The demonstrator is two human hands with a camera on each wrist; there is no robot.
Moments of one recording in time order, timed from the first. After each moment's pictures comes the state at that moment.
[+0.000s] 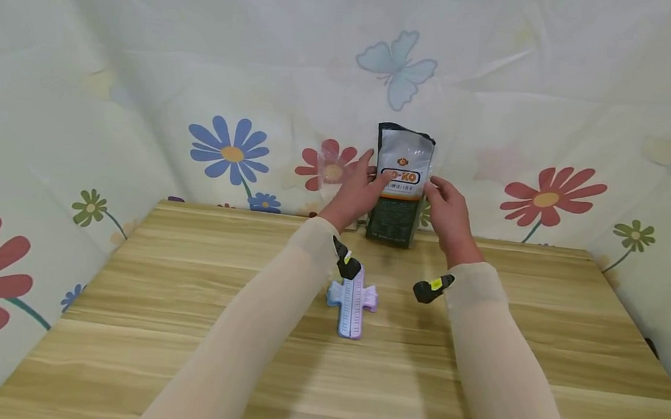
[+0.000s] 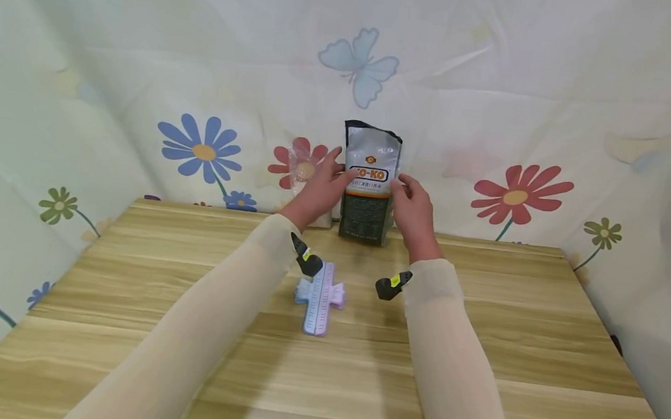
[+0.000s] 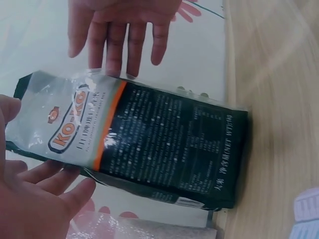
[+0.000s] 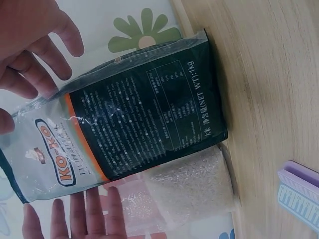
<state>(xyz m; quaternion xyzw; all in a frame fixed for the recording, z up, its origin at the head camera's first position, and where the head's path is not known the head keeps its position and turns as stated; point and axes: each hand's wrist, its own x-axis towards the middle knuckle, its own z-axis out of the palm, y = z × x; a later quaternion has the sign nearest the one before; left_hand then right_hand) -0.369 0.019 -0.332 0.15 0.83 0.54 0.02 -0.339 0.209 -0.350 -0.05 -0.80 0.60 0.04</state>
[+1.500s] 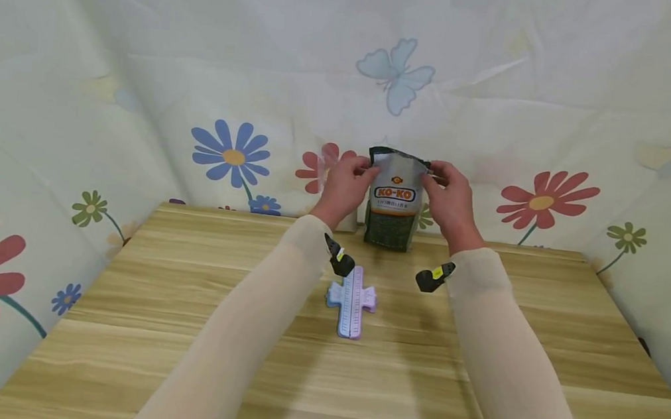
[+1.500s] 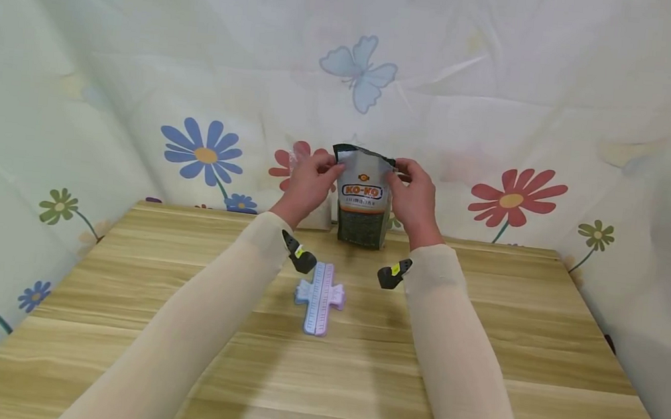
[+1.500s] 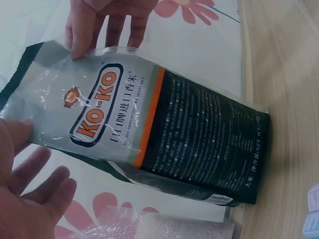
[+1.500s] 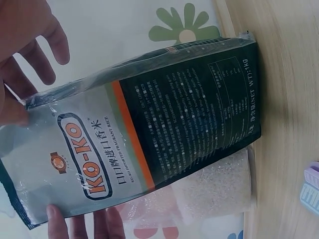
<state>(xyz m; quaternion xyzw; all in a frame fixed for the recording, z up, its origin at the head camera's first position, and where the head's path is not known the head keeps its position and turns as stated) -0.367 0.004 -0.322 0.15 0.85 0.49 -0.12 -0.337 0.203 -0.321 0.01 -0.83 0.54 0.14</state>
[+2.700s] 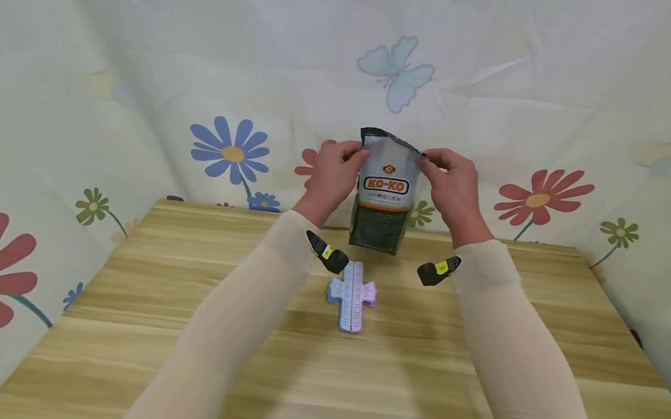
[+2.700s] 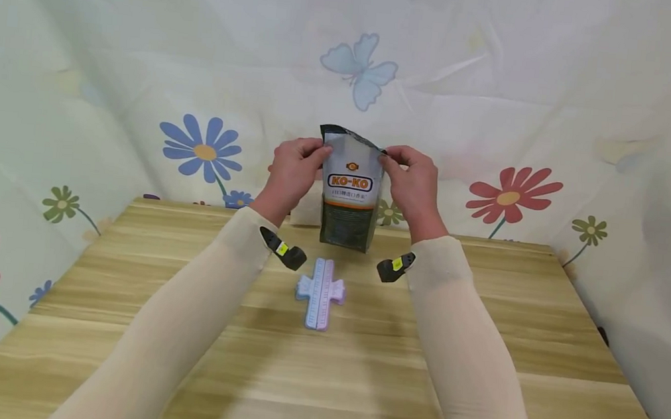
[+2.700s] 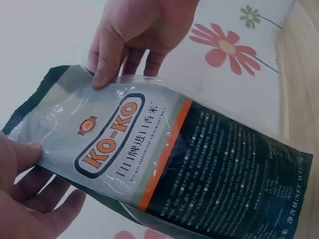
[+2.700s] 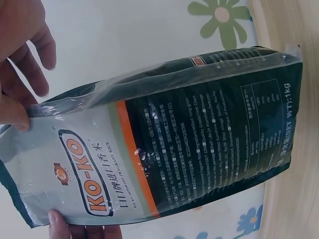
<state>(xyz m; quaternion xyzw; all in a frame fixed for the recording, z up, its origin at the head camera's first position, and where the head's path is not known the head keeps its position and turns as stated) -0.331 -0.014 -0.279 0.13 0.82 0.55 -0.10 -0.322 0.192 -0.287 0.03 -0.83 0.53 0.18</state>
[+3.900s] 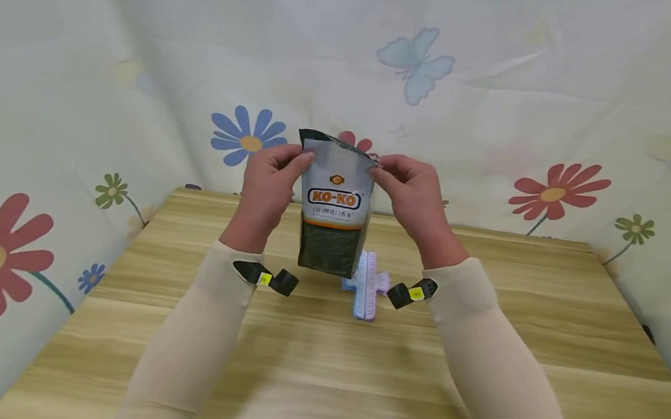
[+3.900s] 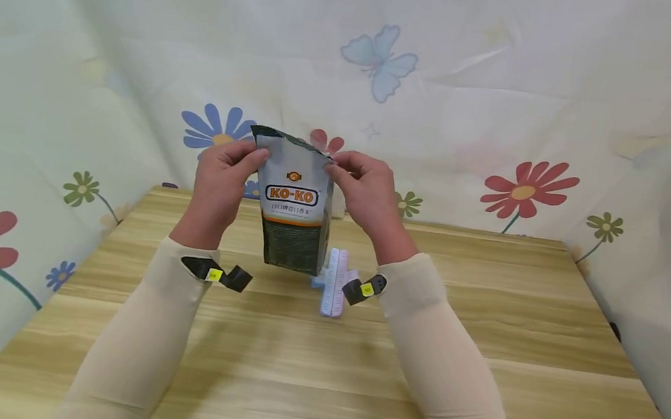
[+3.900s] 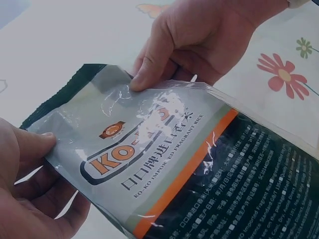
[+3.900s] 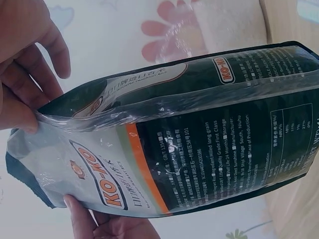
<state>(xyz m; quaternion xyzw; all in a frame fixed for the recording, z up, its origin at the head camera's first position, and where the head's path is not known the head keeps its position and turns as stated) -0.257 -0.115 -0.277 0.11 0.73 0.65 -0.16 -0.259 0.105 -0.276 0.15 -0.78 0.60 0.12</state>
